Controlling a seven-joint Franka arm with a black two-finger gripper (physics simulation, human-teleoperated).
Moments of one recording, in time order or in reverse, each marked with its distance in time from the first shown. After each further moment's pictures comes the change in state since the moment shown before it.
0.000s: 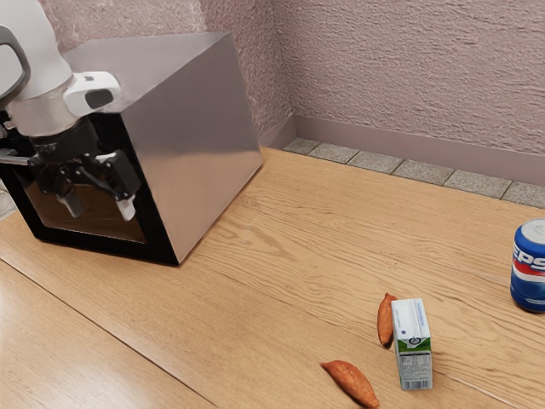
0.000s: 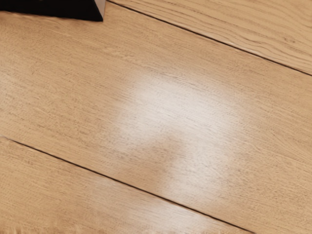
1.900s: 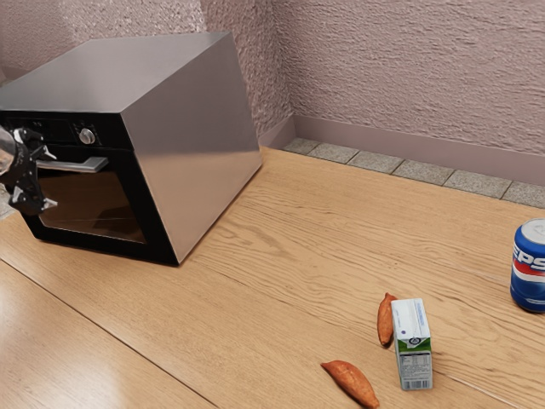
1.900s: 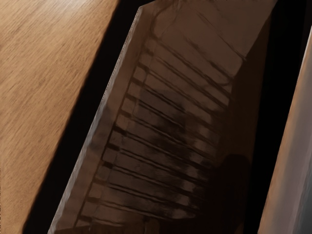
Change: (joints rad) arm 0.479 0.171 -0.008 -0.268 -0.196 1.059 -1.297
